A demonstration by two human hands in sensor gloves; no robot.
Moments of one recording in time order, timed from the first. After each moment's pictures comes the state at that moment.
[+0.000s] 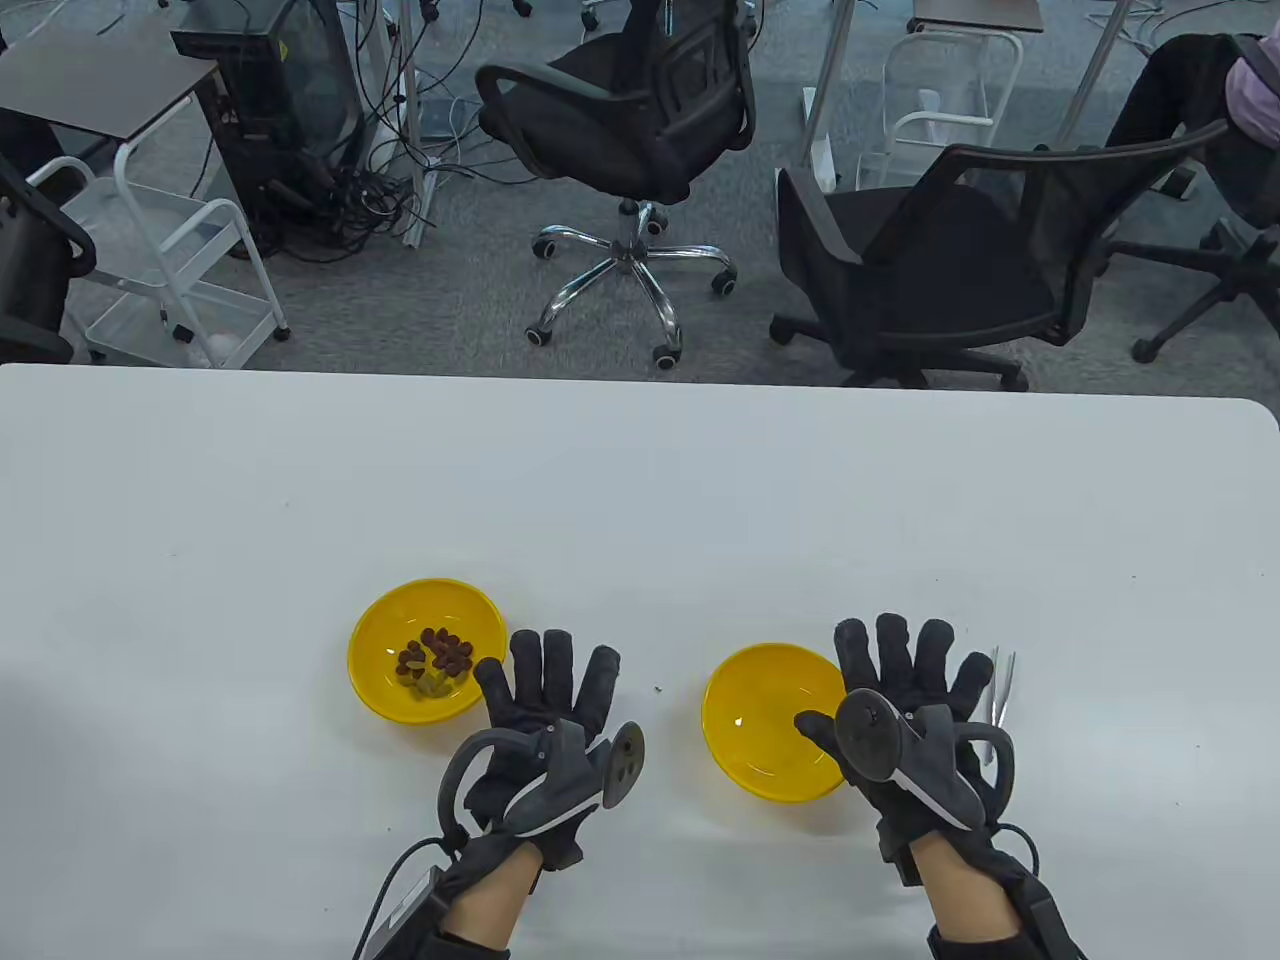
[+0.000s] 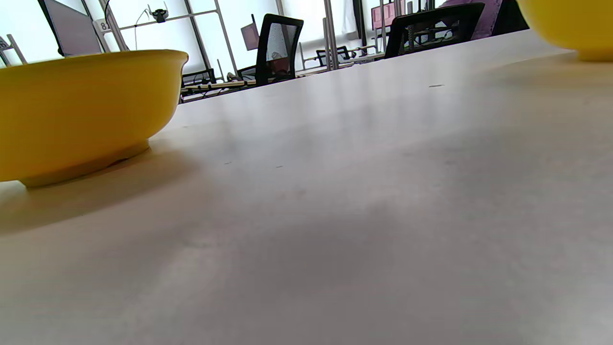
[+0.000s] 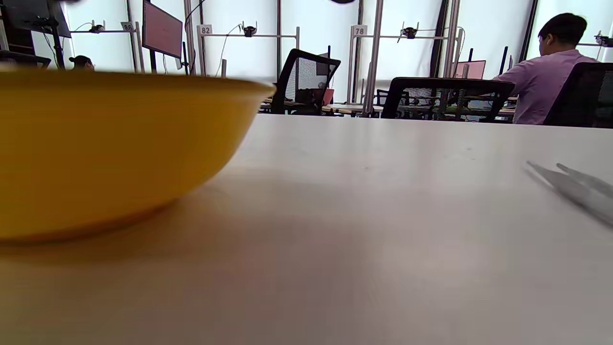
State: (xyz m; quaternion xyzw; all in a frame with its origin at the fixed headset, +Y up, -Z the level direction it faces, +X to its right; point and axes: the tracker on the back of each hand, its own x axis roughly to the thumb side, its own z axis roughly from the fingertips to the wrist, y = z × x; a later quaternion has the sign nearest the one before) left_hand -0.089 -0.743 -0.262 -0.07 -0.10 -0.11 0.99; right_hand 0.200 -0.734 -0.277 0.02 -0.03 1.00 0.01
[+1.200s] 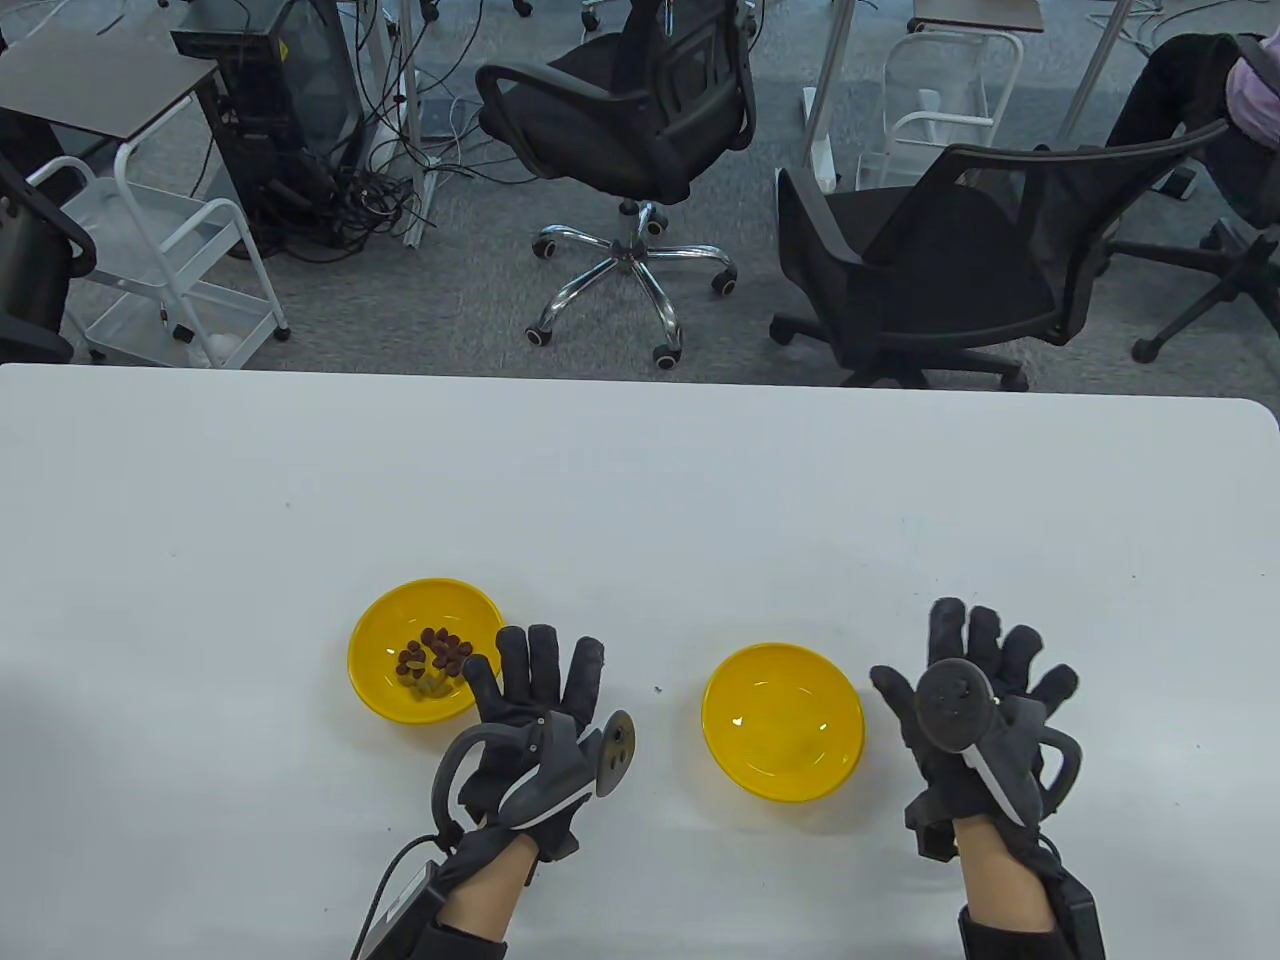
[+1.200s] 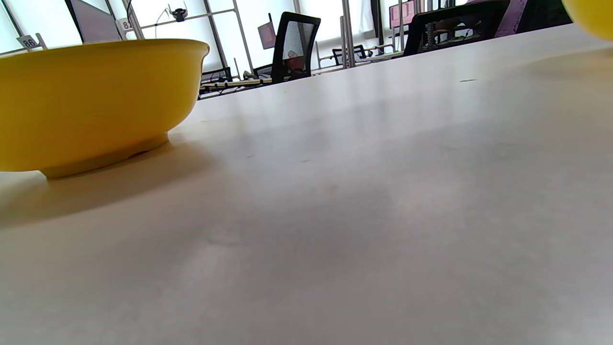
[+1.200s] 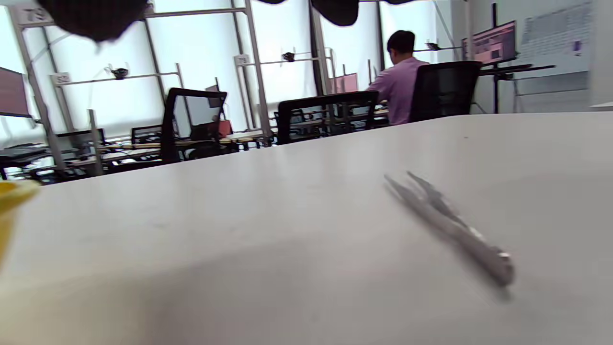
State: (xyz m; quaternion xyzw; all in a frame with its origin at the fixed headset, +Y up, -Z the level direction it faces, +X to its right) left_hand -0.097 -0.748 -0.266 -0.07 -0.08 -0.10 0.99; right_hand 0.284 -0.723 -0.287 -0.21 -0.06 0.97 0.08
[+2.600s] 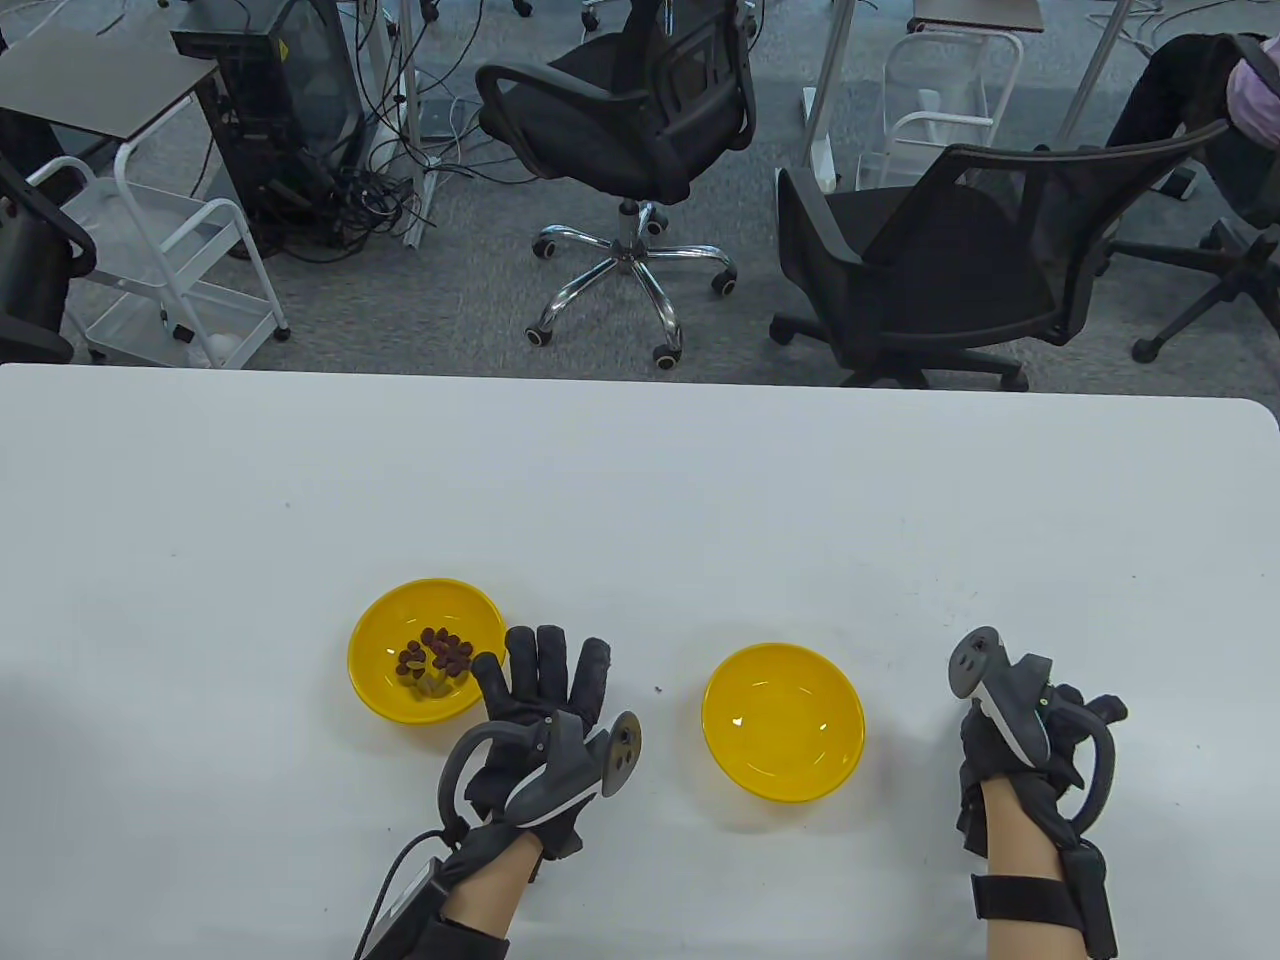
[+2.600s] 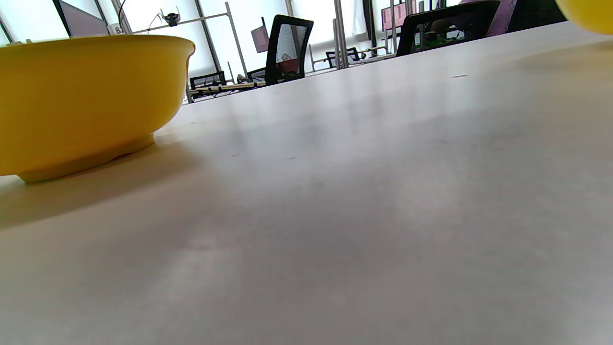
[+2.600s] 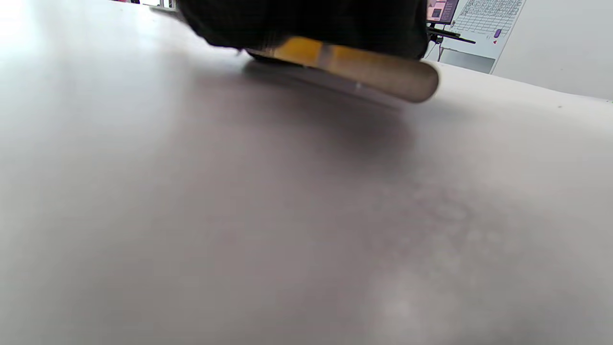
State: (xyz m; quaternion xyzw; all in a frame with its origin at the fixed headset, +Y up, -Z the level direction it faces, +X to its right) left_hand -0.092 -0.748 -0.267 -0.06 -0.09 -0.11 0.99; right_hand 0.310 -0.776 -0.323 -0.27 0.08 0.96 -0.04
